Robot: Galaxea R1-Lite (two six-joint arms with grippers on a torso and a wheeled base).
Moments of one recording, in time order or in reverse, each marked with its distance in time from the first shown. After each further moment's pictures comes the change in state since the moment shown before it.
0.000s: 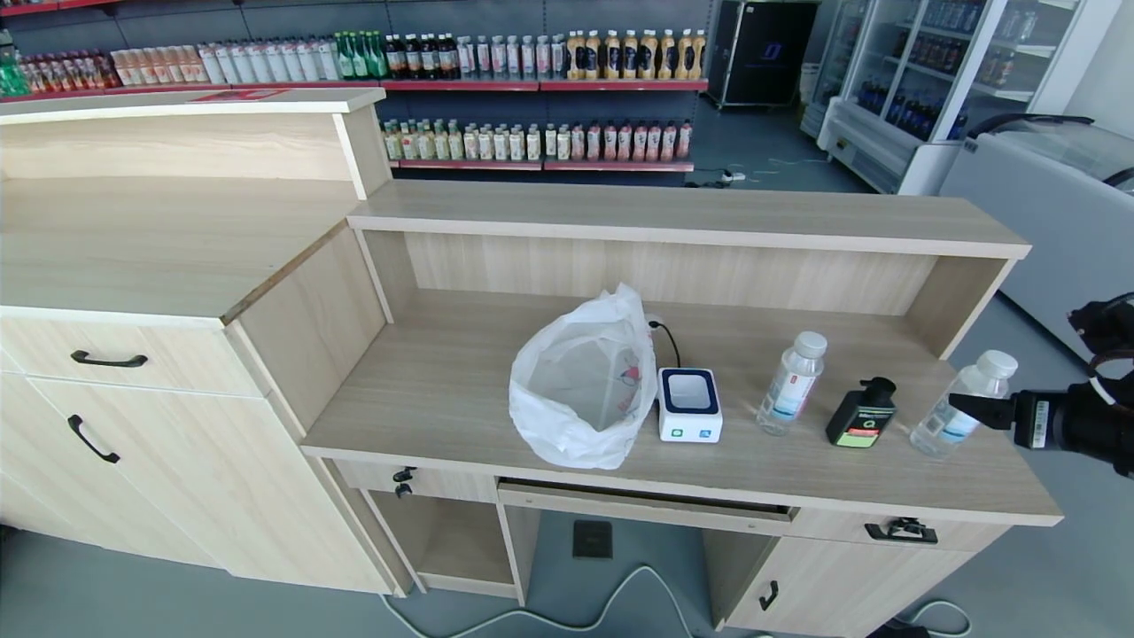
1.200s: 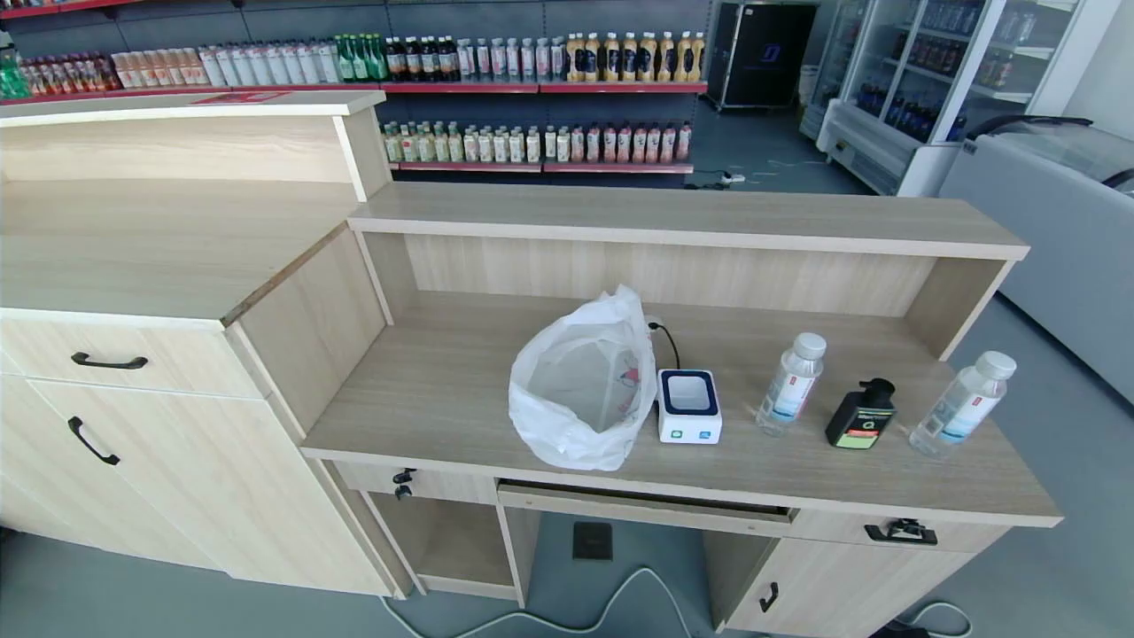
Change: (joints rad) left arm 0.001 0.000 0.000 0.000 0.000 0.000; right arm 0.326 -1.536 0.475 0.582 -0.263 0.161
